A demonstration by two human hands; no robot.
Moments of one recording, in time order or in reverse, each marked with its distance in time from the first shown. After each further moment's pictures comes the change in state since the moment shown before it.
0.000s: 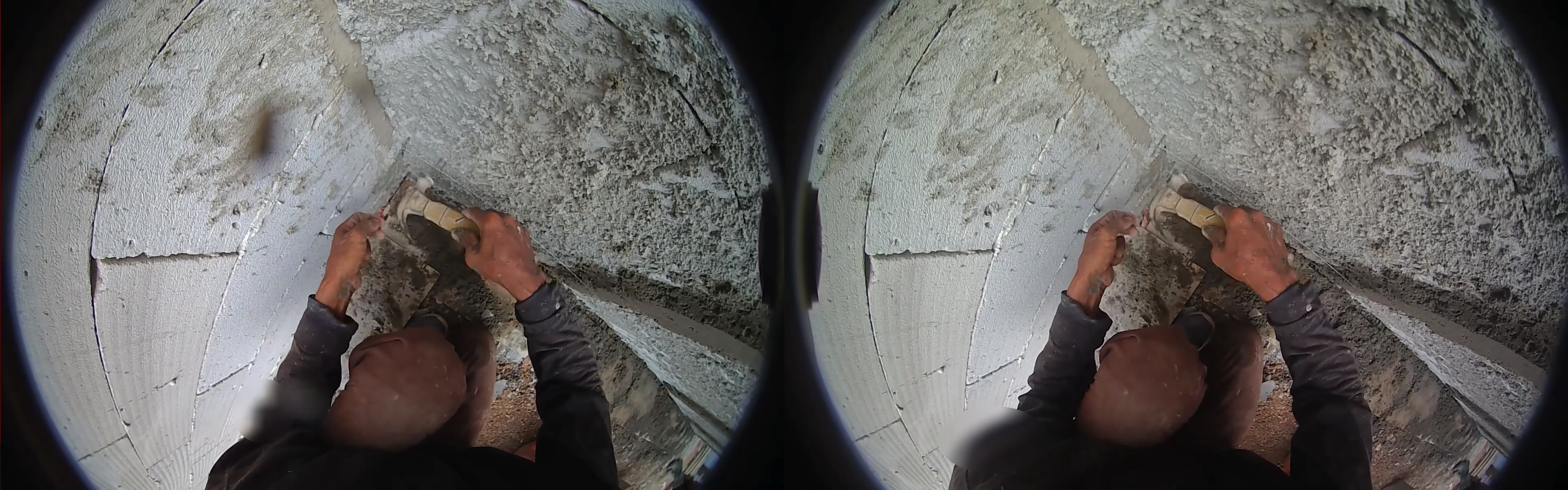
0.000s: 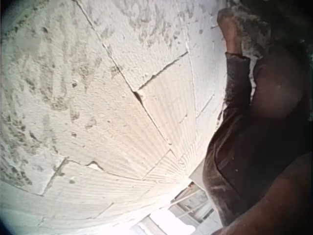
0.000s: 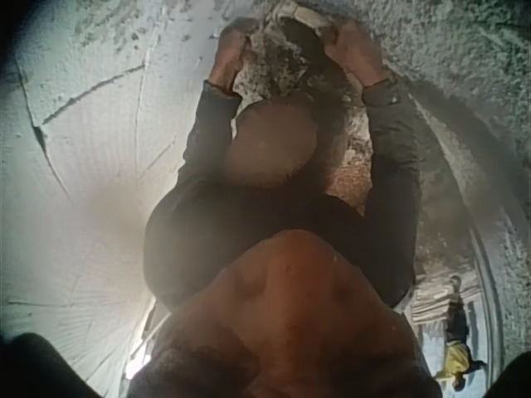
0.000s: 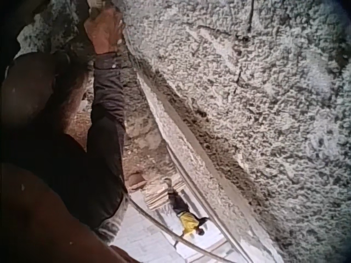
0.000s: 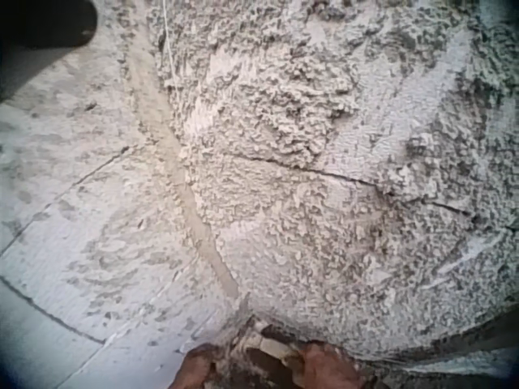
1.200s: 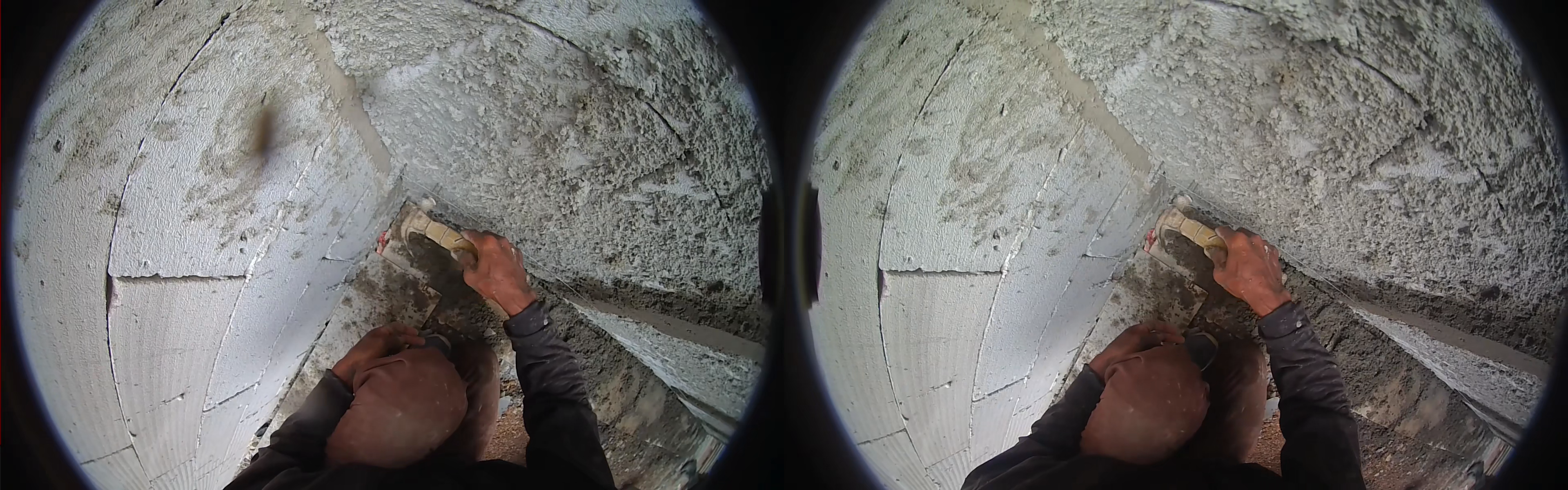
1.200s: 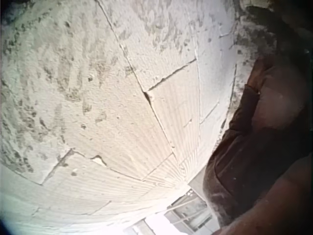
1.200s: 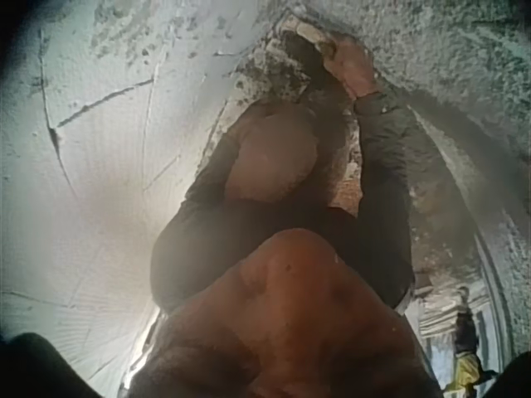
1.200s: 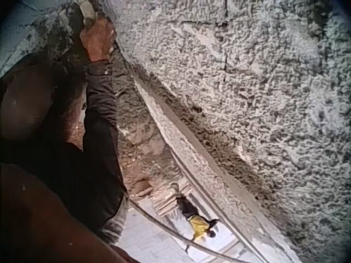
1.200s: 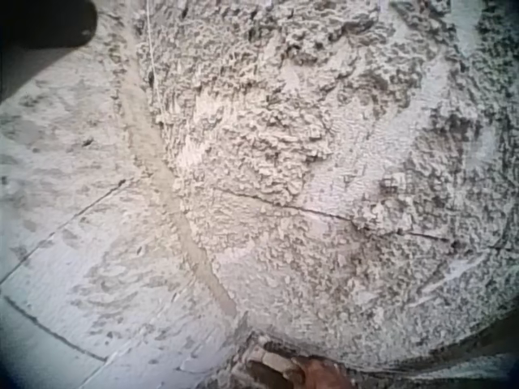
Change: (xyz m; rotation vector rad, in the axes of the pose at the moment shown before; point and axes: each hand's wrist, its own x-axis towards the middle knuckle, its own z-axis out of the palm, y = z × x) left_hand -0.092 -0.079 -0.016 -0.168 -0.559 -0.641; right_hand -0.003 0.014 0.012 -0.028 0.167 0.095
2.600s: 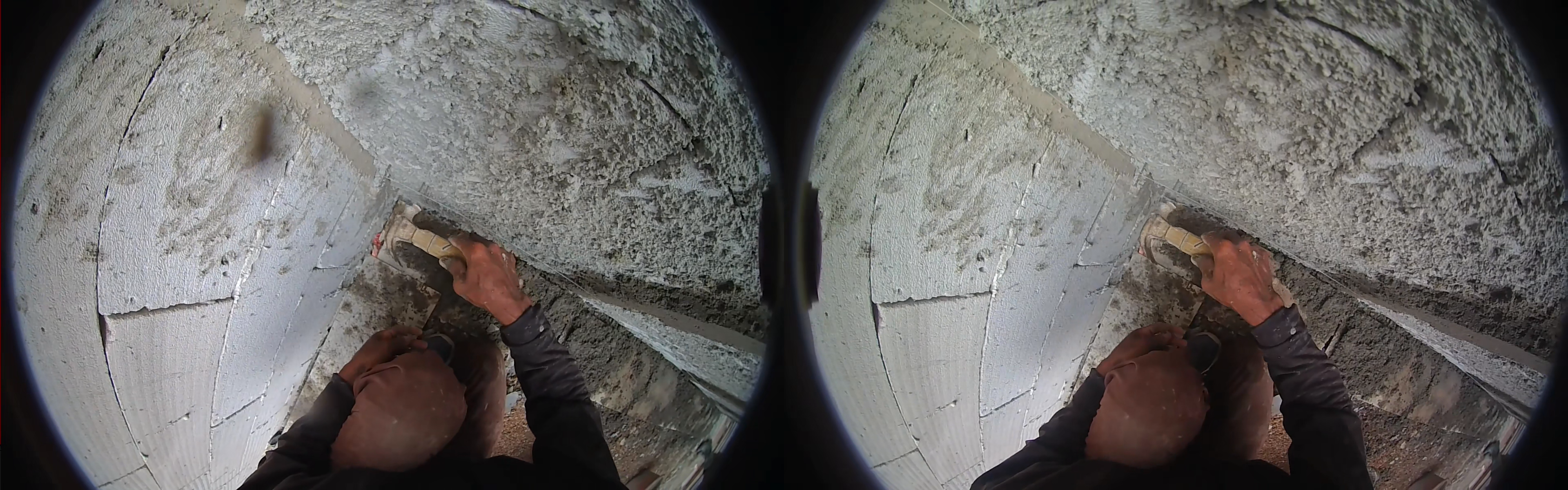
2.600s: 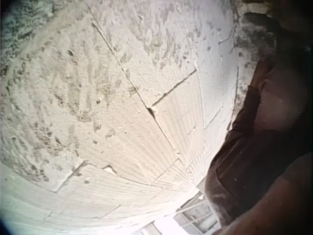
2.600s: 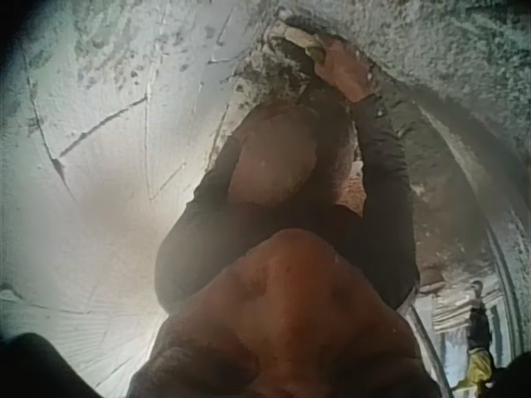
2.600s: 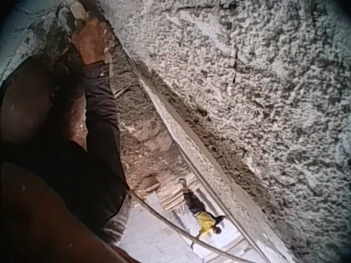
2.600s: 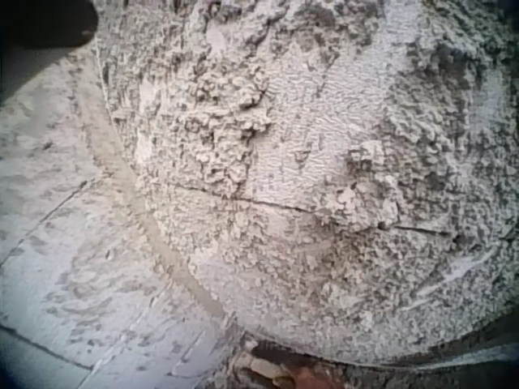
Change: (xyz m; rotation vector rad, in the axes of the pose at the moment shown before) left_hand 0.032 -0.024 -0.018 0.112 -0.013 -0.004; right_hand -0.008 0.005 0.015 -0.017 -0.057 0.023
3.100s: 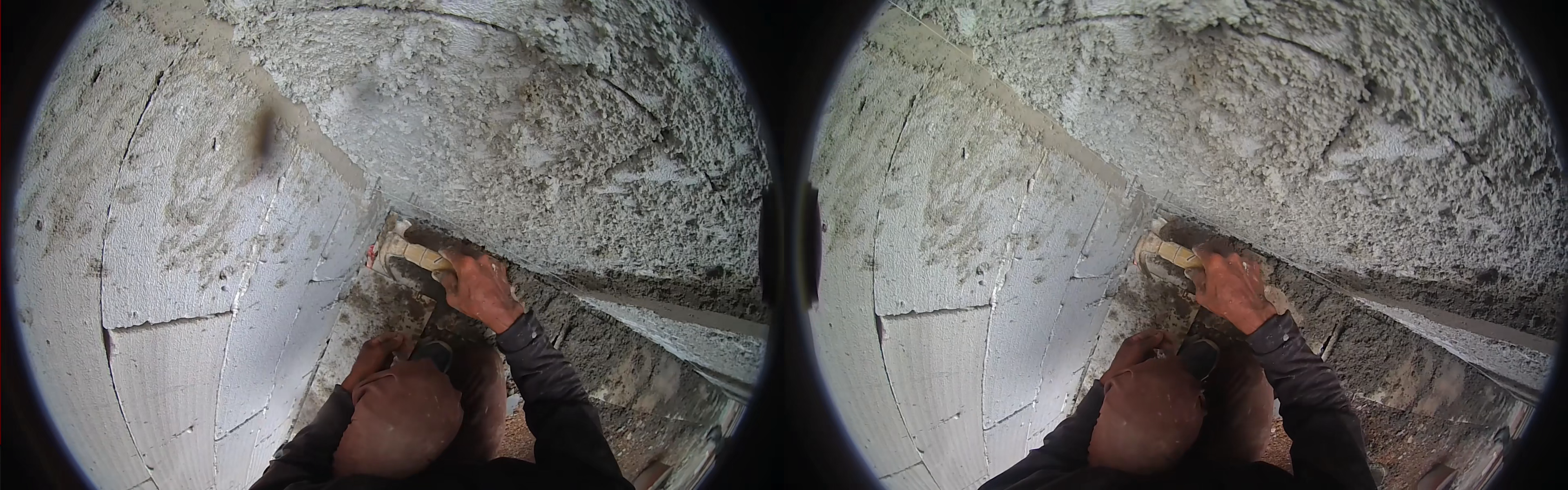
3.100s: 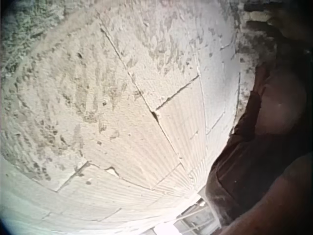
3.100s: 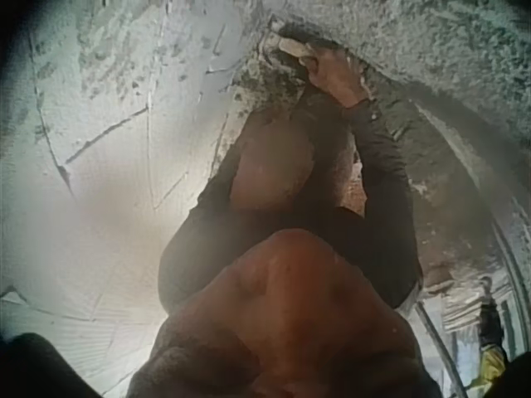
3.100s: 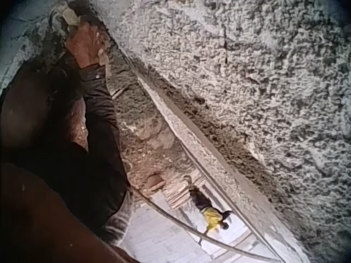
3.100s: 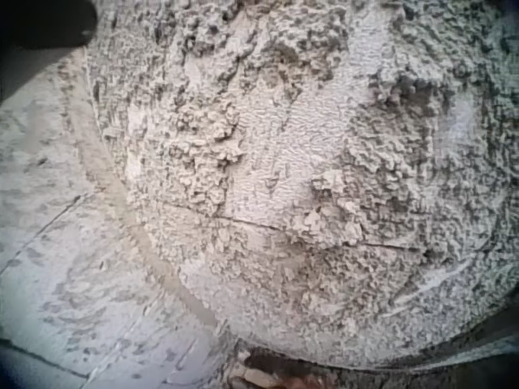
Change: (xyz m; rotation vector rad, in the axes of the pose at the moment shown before) left_hand 0.002 -0.002 -0.001 -0.032 0.154 0.136; right_hand -0.009 -0.007 -0.008 0.003 -0.019 0.014
